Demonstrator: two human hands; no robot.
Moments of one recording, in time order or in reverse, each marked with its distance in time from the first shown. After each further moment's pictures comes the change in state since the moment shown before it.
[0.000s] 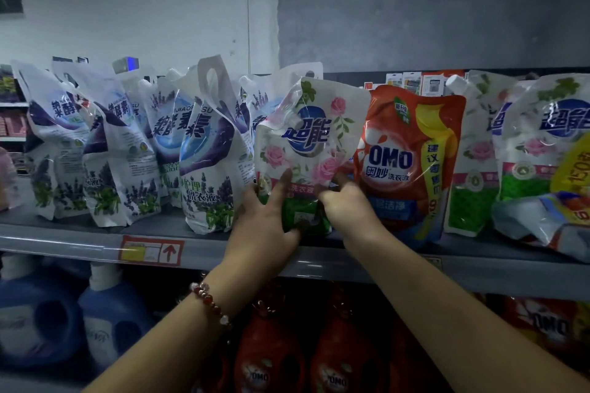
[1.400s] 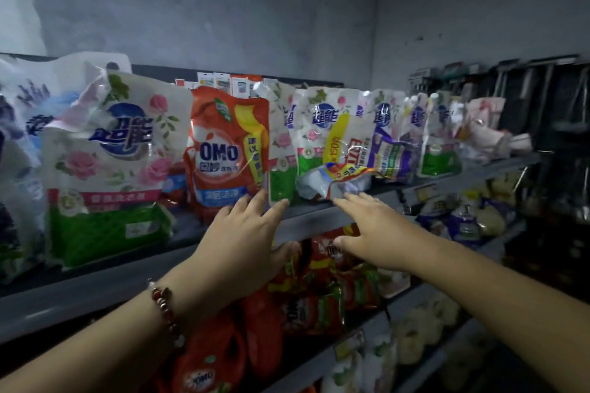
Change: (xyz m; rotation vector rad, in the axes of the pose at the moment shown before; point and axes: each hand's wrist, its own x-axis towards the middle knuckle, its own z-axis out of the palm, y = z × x) left_hand -0.044 0.123 0.020 0.174 -0.263 0.854; right_hand -0.173 -0.031 -0.192 -1.392 0.109 0.242
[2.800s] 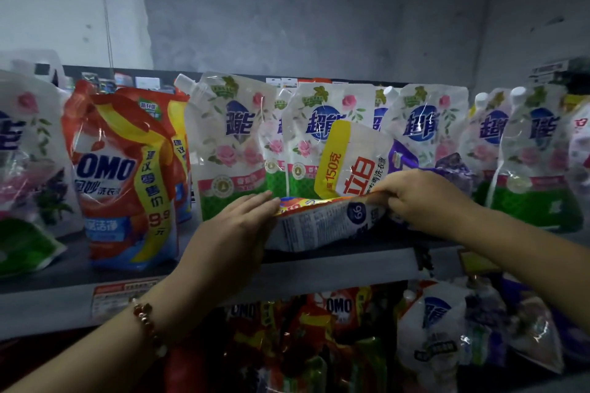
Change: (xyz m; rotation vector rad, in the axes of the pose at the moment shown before) left_hand 0.173 0.063 0.078 -0.086 0.393 -0.197; right_hand 0.199 0.231 -0.037 0.047 0.262 -0.394
